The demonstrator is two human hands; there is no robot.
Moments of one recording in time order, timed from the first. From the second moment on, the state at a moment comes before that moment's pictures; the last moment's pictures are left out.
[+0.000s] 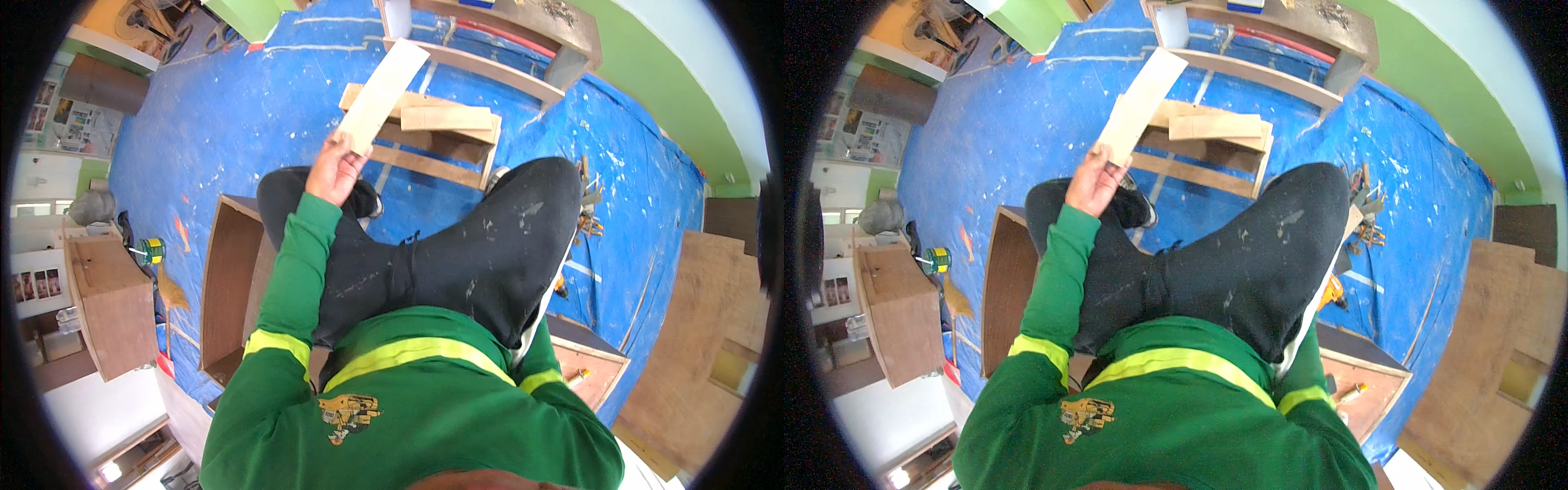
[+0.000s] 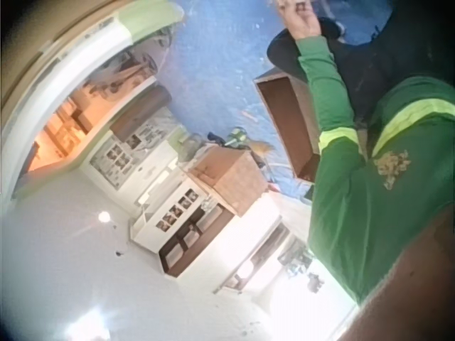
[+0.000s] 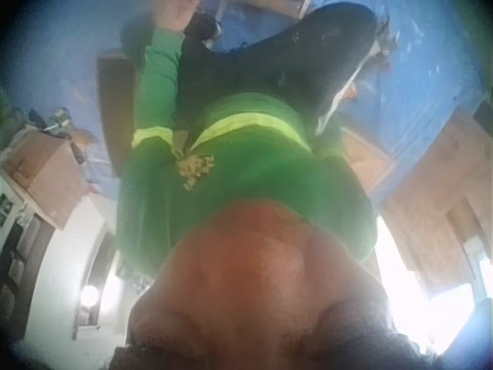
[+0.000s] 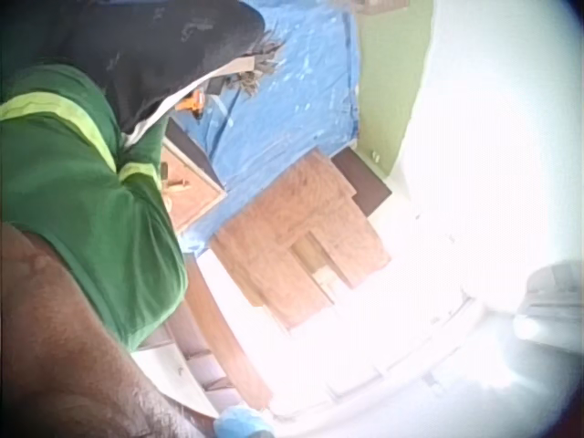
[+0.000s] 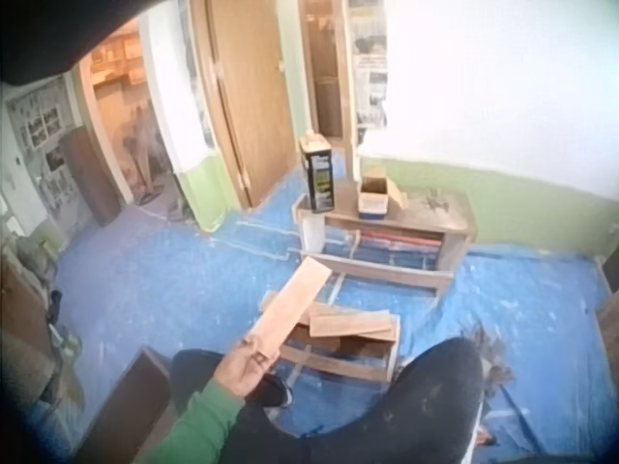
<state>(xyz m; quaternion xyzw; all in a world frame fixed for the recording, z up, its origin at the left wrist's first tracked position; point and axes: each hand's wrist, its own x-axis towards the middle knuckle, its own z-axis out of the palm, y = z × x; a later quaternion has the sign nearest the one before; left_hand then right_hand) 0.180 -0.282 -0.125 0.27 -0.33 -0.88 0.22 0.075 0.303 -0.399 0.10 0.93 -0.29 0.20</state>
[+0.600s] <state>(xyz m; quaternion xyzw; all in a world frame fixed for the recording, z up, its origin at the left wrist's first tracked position) 0.111 -0.297 -0.145 0.36 -0.33 -0.84 0.24 -0.047 0.043 -0.048 -0.25 0.76 -0.59 0.09</state>
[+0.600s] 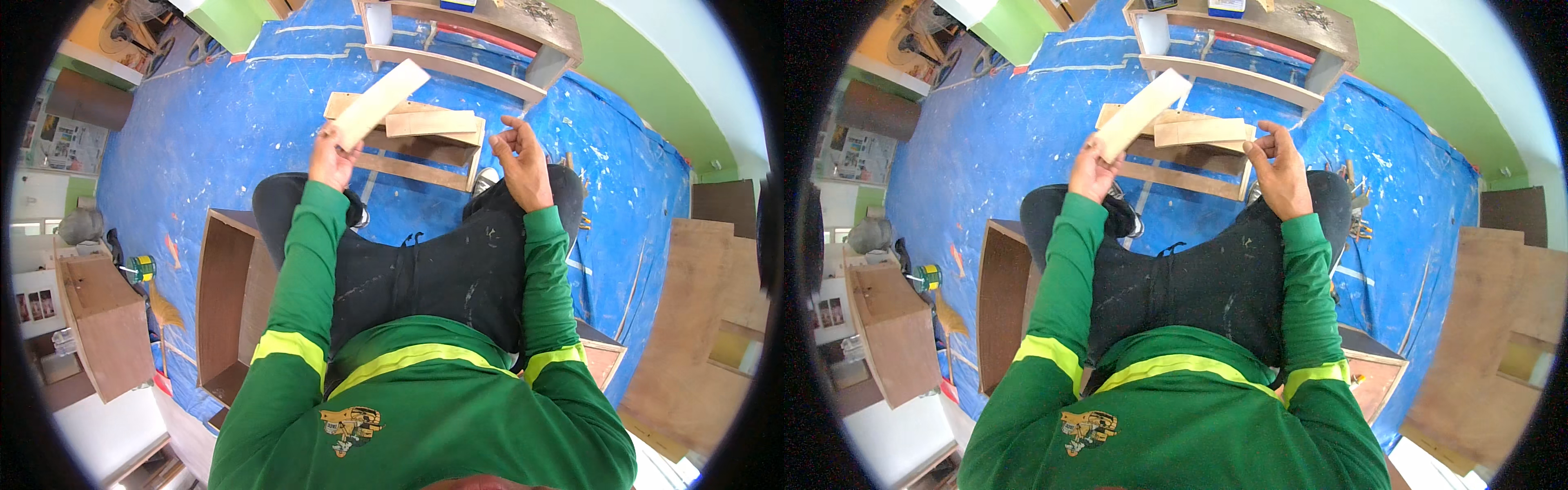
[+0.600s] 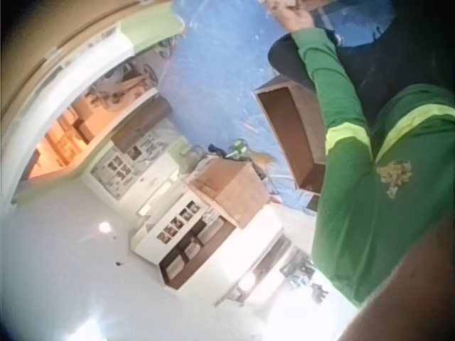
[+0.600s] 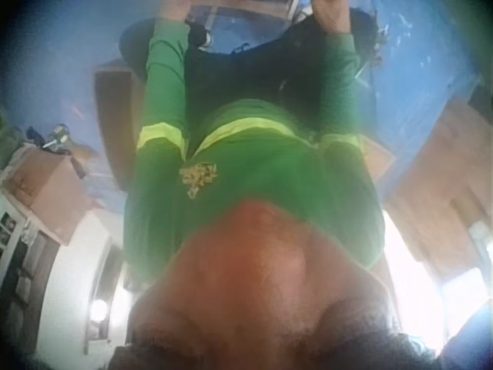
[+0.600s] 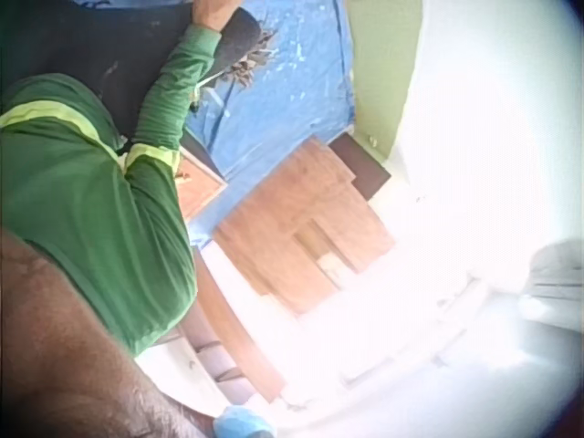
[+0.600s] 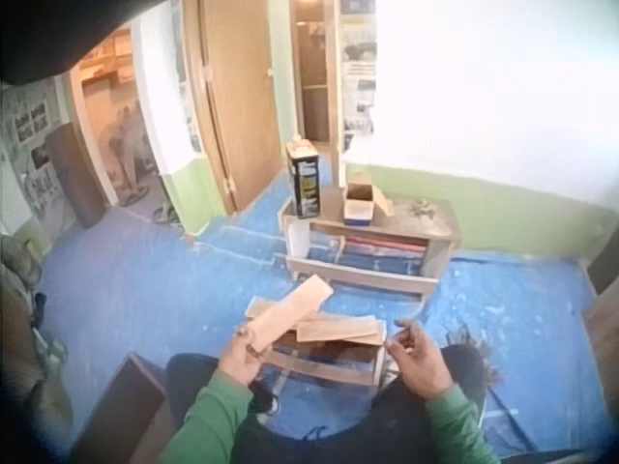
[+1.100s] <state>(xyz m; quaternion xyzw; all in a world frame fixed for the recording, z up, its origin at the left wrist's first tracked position) 0.043 -0.384 -0.286 0.45 -0.29 -0.80 0.27 -0.142 -0.092 -0.168 -0.50 0.86 -0.07 0.09</state>
